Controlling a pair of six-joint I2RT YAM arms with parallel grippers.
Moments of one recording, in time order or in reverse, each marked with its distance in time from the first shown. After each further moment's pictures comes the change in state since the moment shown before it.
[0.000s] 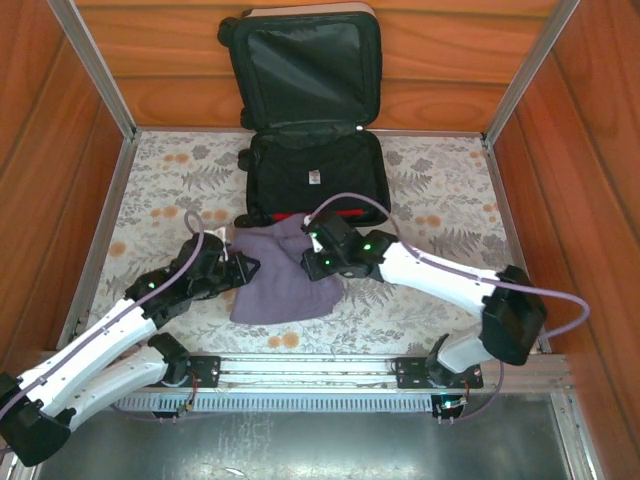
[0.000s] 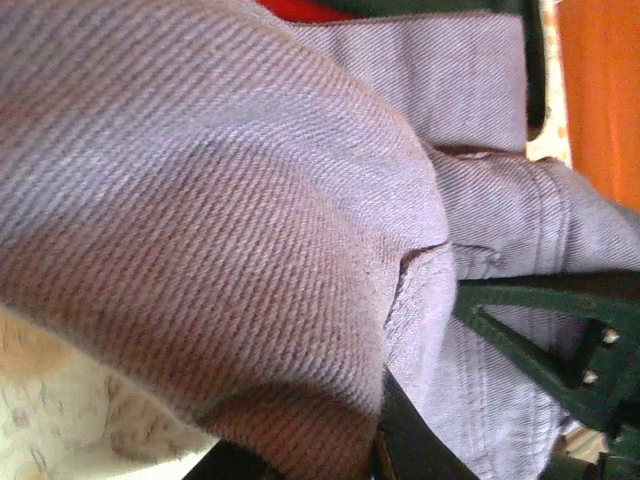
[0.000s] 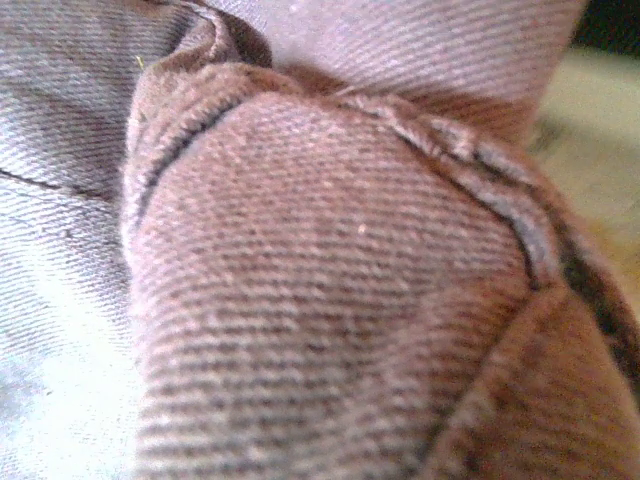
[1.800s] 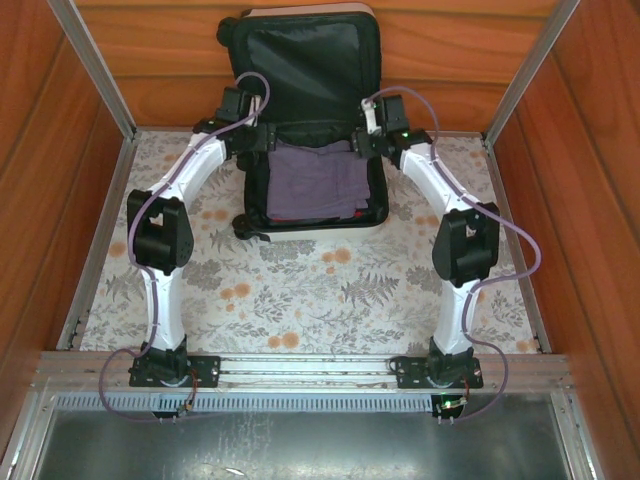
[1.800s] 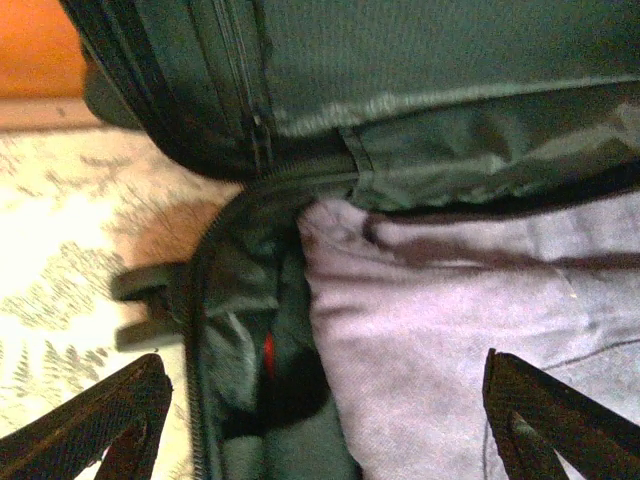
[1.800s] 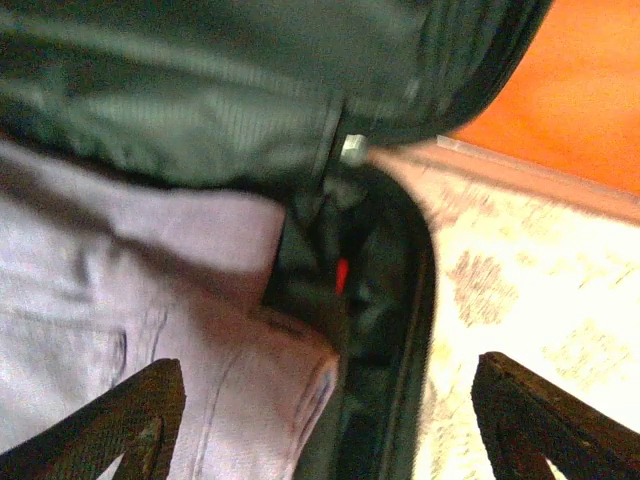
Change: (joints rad) left arm 0.394 1.333 1.306 -0.060 -0.025 0.689; right arm -0.645 0.579 0.802 -0.010 0.118 -0.524
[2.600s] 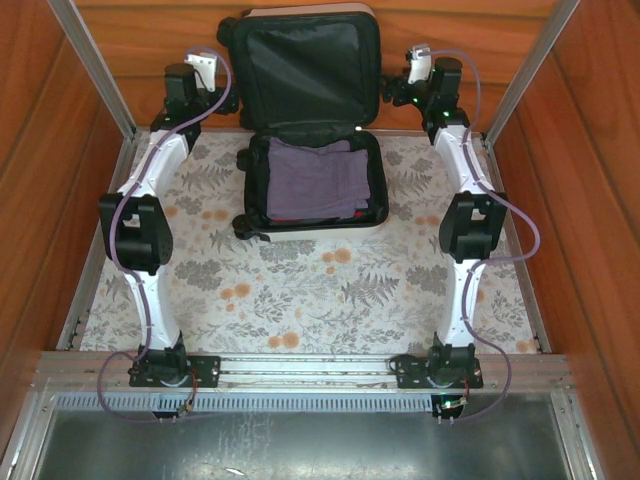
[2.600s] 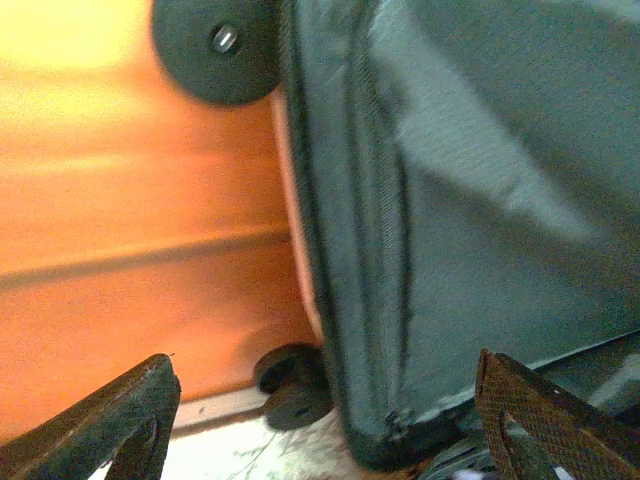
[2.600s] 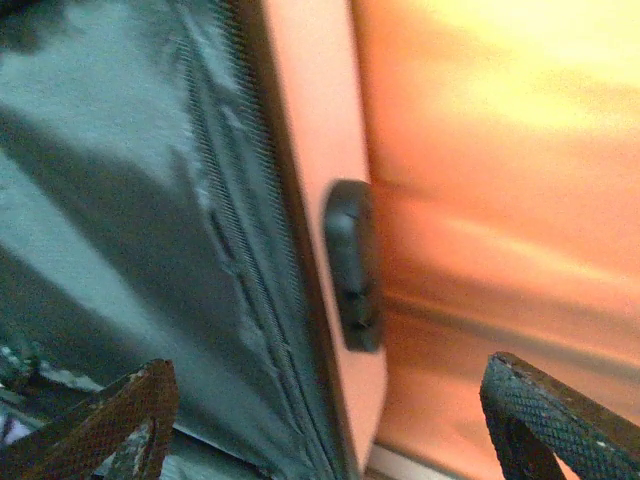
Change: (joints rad) left arm 0.194 -0.055 -0.061 0.512 0.216 0.164; right arm -0.237 0.259 0.355 0.422 -0.558 0.058
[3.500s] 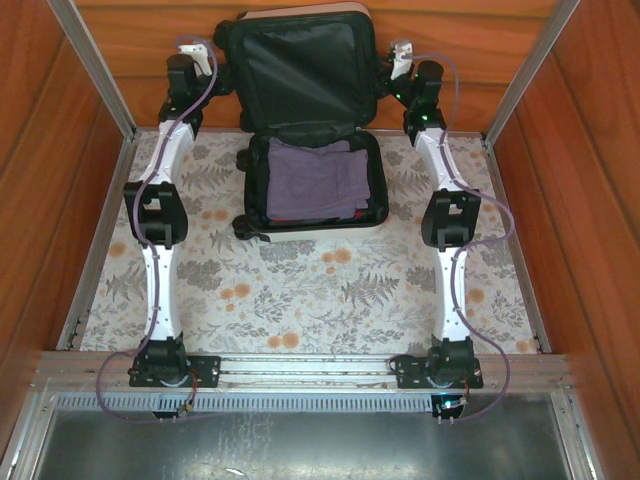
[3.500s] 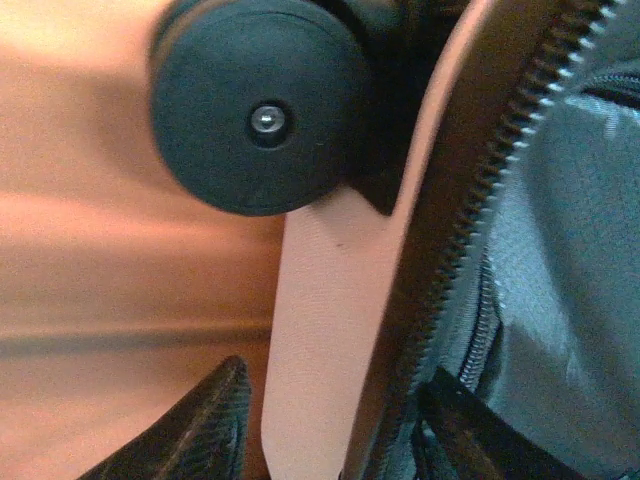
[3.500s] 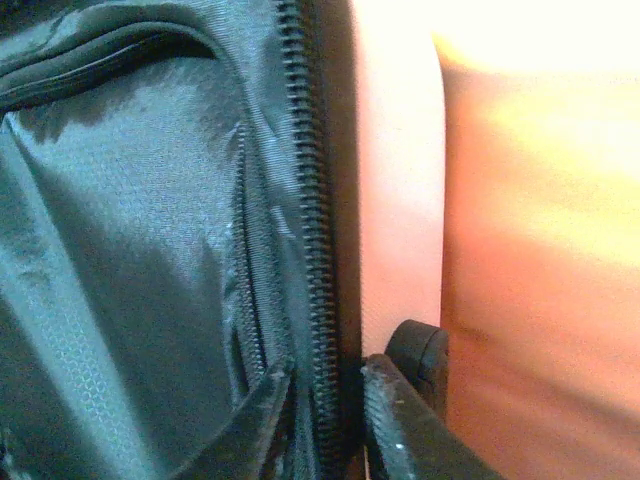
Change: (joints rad) left arm 0.047 0.428 0.524 0.031 0.134 -0.321; right arm 0.045 0.288 0.299 0.261 -0.058 -0.003
